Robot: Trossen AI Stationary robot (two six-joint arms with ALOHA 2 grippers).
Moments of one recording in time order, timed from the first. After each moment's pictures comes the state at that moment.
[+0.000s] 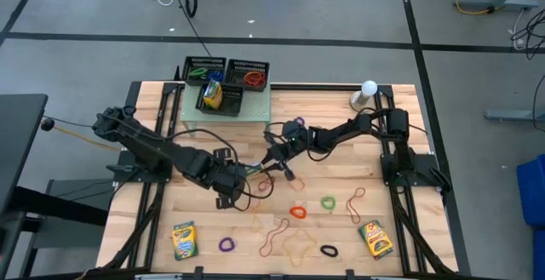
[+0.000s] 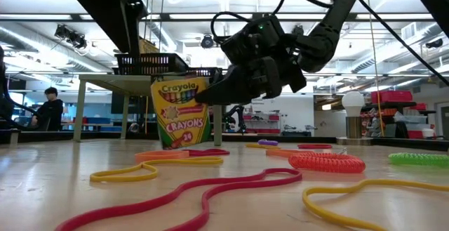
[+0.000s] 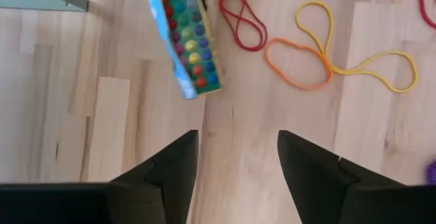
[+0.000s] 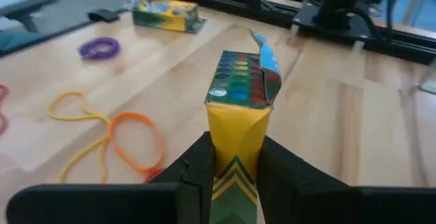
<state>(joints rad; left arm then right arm) -0.42 1.56 1.24 -0.98 -0.36 -0.47 -0.15 2.03 0.99 0.62 -0.60 -0.33</state>
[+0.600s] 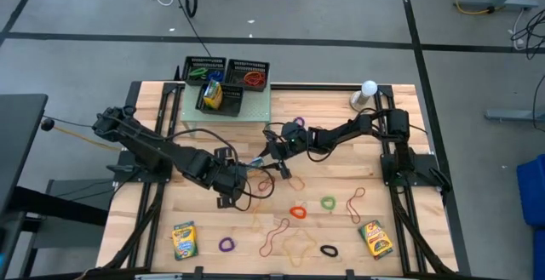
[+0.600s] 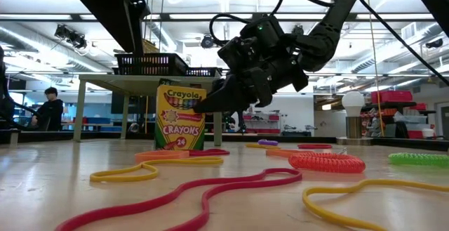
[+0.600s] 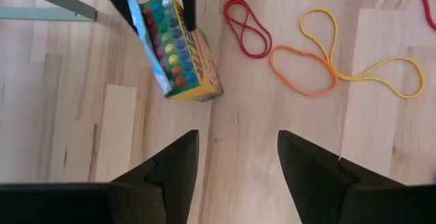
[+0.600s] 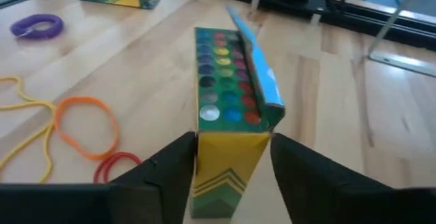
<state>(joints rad) -0.42 1.56 1.24 -0.97 -0.38 -0.45 -0.14 2.02 0.99 0.58 -0.43 -0.33</state>
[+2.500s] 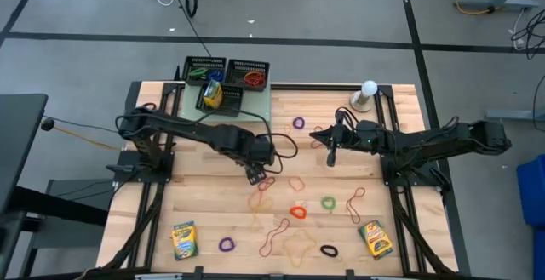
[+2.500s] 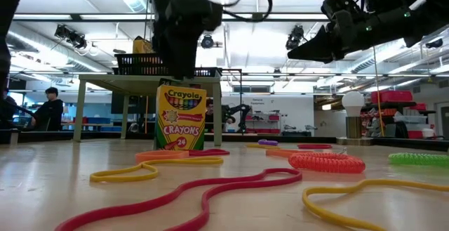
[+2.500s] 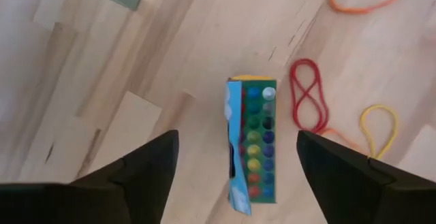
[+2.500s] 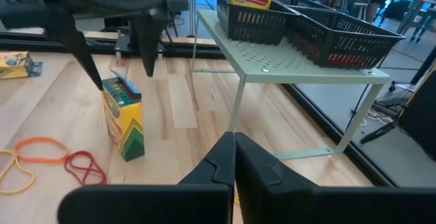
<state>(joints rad) -0.12 1.77 1.45 -1.00 -0.25 -0.55 -0.11 1.05 0.35 0.49 0.13 -0.12</state>
